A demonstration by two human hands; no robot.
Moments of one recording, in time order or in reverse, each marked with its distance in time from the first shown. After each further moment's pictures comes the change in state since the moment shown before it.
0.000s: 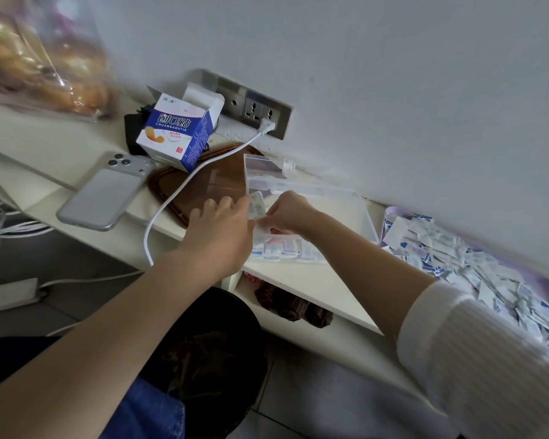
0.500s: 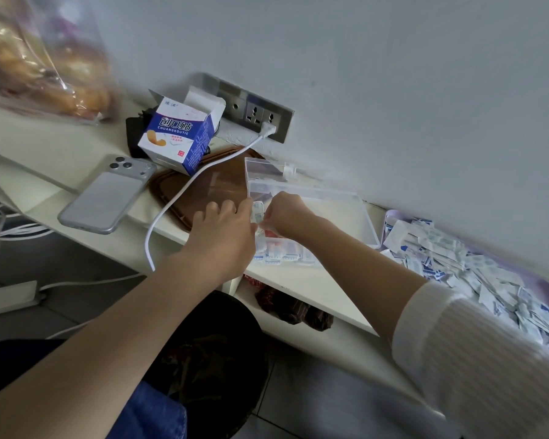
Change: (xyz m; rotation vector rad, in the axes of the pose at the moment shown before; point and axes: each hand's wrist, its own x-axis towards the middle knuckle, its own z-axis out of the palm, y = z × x) left_hand 0.000 0.001 0.000 0.013 0.004 0.008; right_hand 0.013 -0.004 0.008 -0.273 0.081 -0.084
